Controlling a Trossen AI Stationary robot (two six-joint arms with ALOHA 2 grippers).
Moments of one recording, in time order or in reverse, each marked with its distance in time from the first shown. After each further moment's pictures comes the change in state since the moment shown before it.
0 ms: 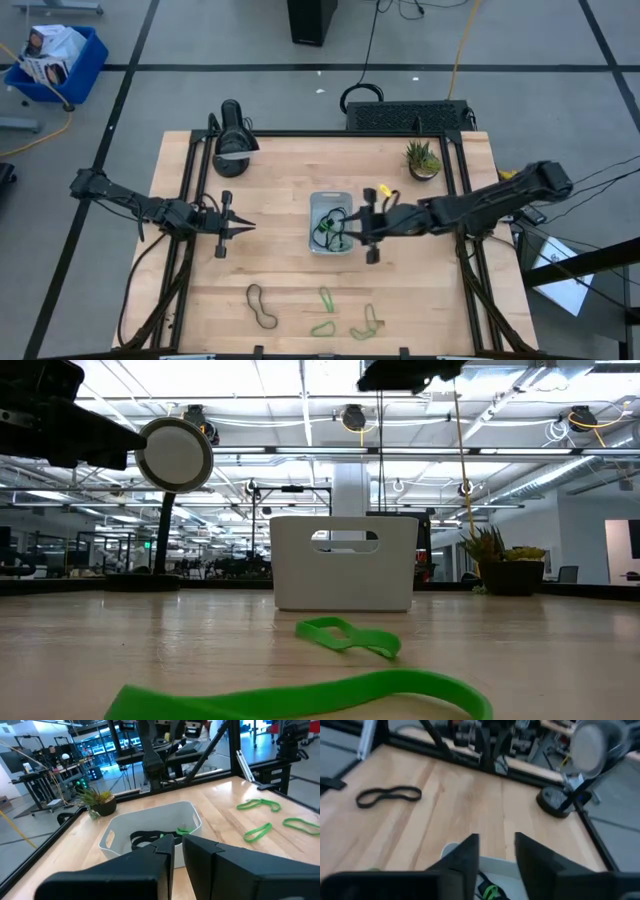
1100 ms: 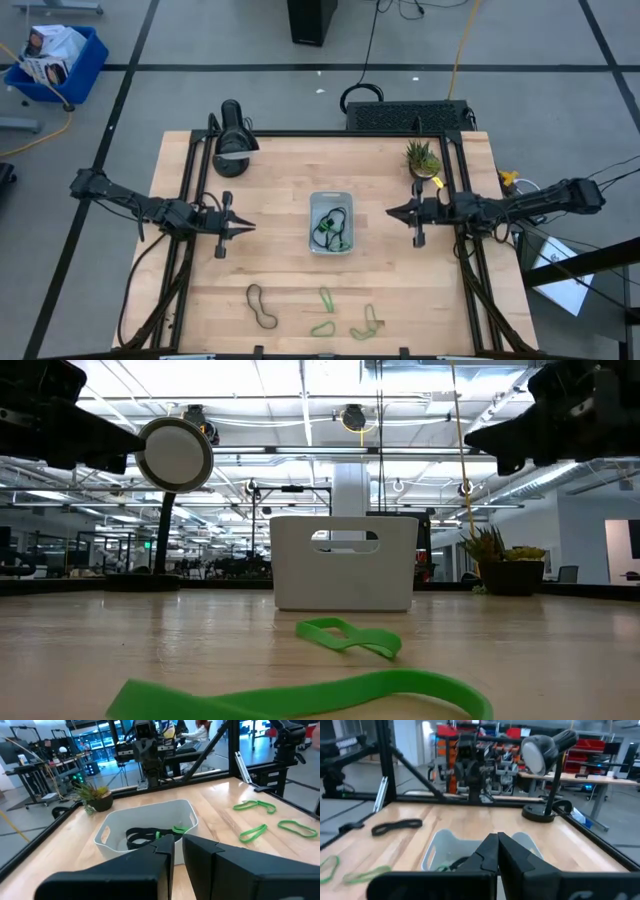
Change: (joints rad) left arm 0.000 0.000 0.000 -0.013 0.009 -0.051; right arm -0.175 -0.698 -0.840 0.560 -0.183 0.109
